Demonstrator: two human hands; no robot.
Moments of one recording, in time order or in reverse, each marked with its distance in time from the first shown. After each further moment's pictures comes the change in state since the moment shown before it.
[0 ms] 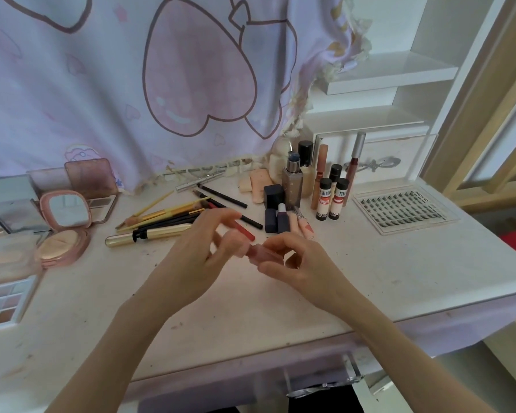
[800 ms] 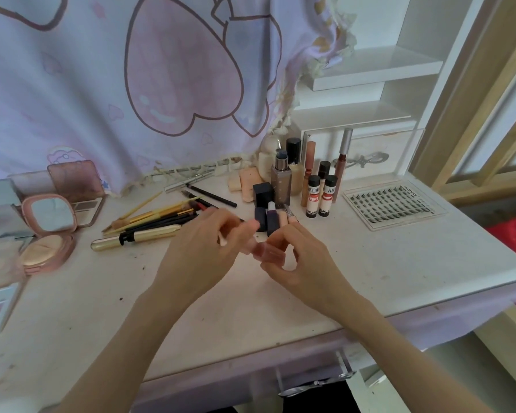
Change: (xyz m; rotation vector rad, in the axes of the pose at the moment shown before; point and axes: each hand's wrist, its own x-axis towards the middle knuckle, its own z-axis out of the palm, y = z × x) left_hand 0.017 0.011 0.020 0.201 0.099 -0.064; right_hand -0.004 0.013 -0.005 -0.236 0.185 -0.129
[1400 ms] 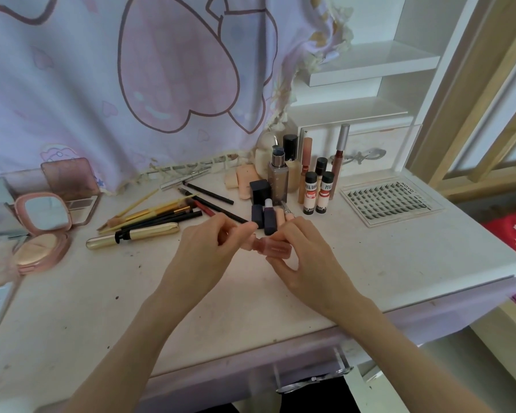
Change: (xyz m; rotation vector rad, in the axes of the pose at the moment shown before) left_hand 0.000 0.000 0.013 -0.114 0.001 -0.116; right_hand -0.005 0.009 0.001 -0.202 0.138 -0.150
